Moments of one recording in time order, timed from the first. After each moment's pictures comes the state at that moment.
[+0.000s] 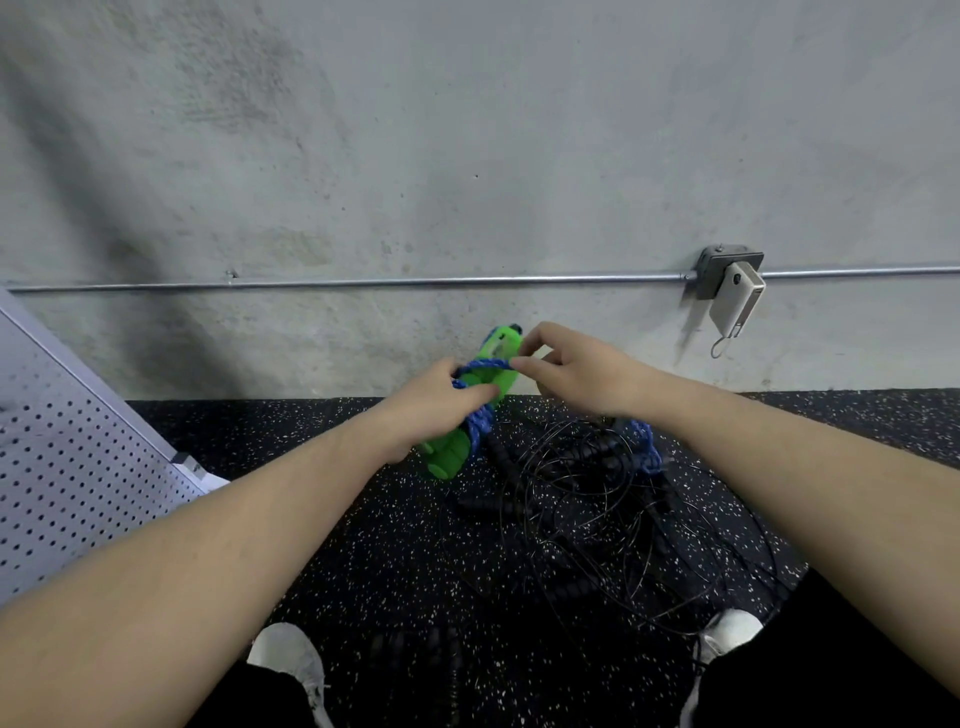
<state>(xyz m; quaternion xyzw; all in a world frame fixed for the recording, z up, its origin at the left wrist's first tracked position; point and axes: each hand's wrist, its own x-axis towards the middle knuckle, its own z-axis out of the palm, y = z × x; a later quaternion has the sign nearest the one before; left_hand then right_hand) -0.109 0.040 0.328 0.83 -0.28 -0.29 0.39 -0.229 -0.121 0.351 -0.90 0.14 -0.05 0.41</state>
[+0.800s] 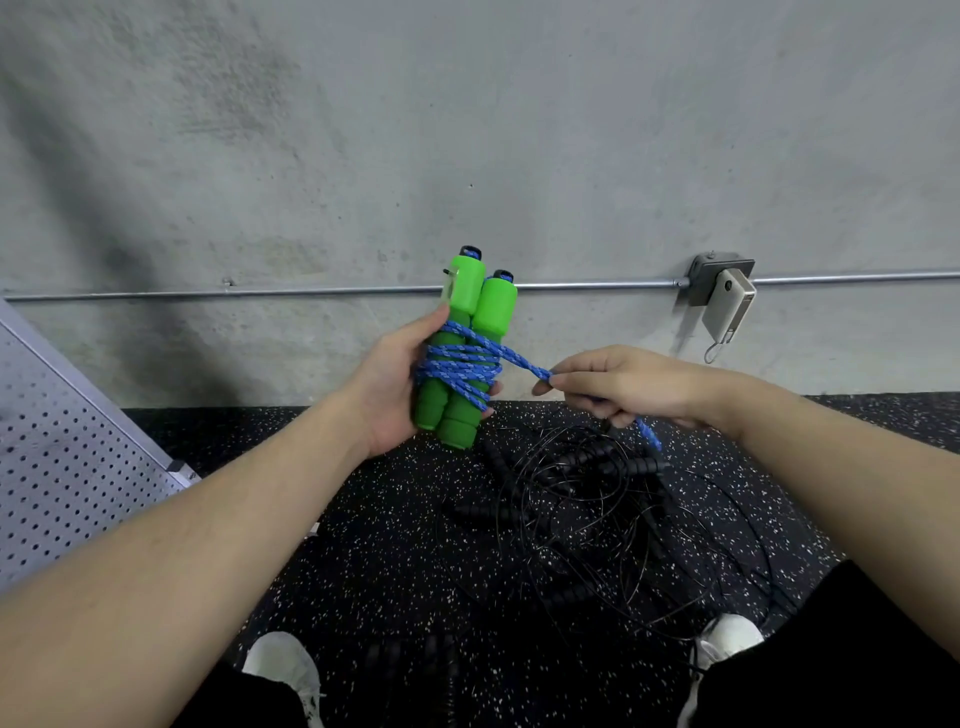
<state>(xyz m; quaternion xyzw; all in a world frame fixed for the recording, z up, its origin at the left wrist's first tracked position) -0.113 0.049 0.369 0.55 -0.17 -0.47 0.67 -0.263 -0.151 0.362 -0.84 0.14 0.08 0.52</state>
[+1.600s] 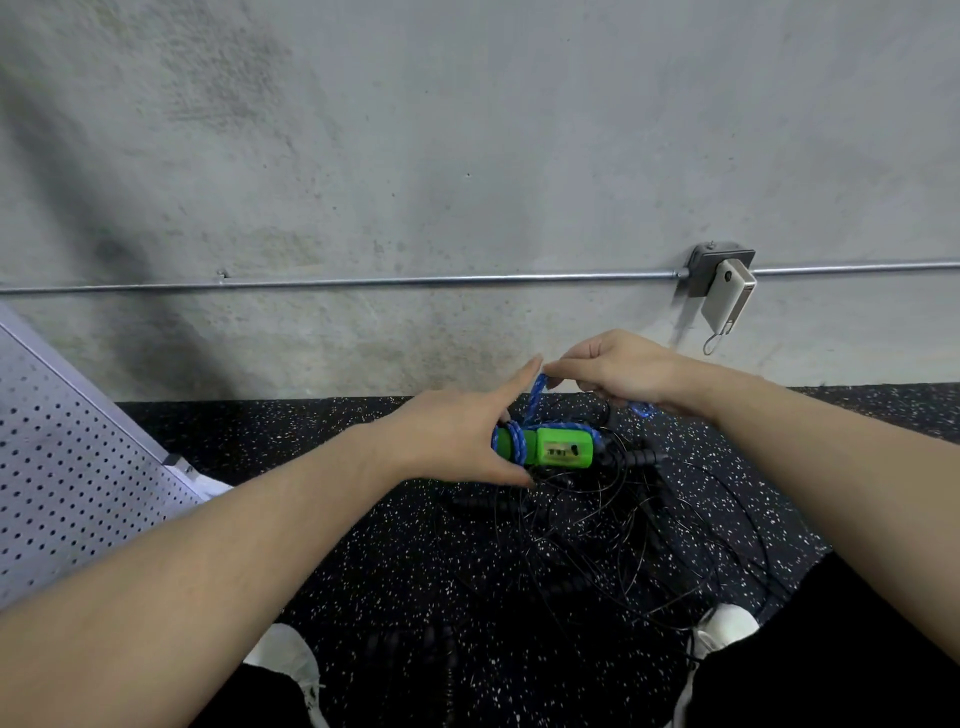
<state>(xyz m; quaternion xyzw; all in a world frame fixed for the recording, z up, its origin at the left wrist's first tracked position) -0.144 0.041 0.349 0.79 -0.59 -0.16 0.01 -0.253 -0.157 0.356 -0.87 0.23 0.03 0.44</state>
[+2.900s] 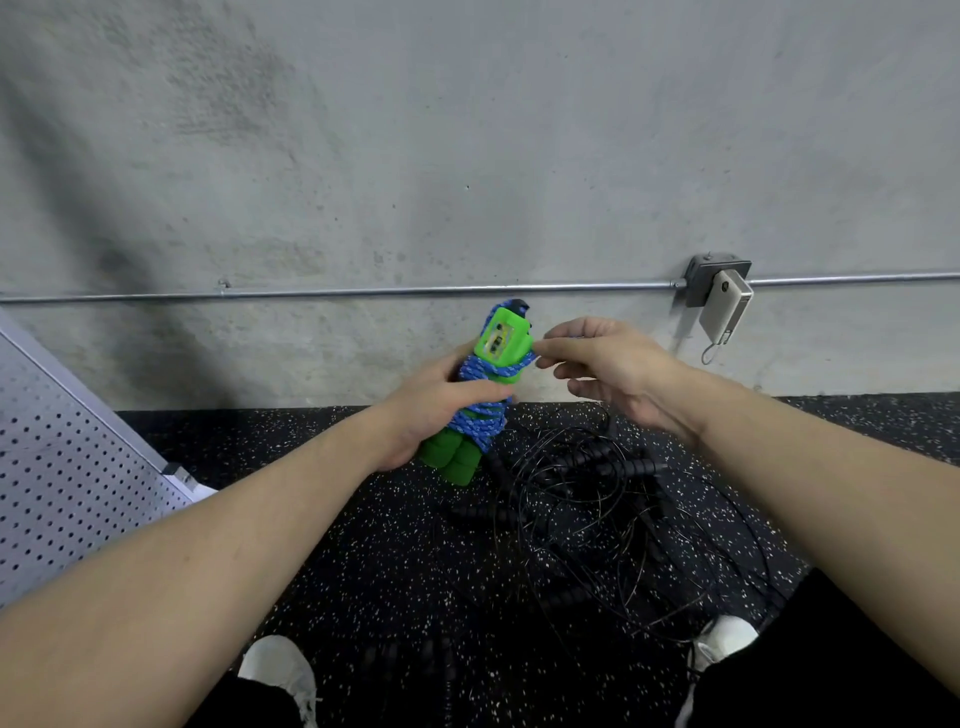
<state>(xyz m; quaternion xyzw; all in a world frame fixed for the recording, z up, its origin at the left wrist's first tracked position) -0.121 0.037 0.339 0.67 -0.33 -0.38 0.55 -0.240 -0.134 0.370 -0.64 0.28 -0.10 0.71</state>
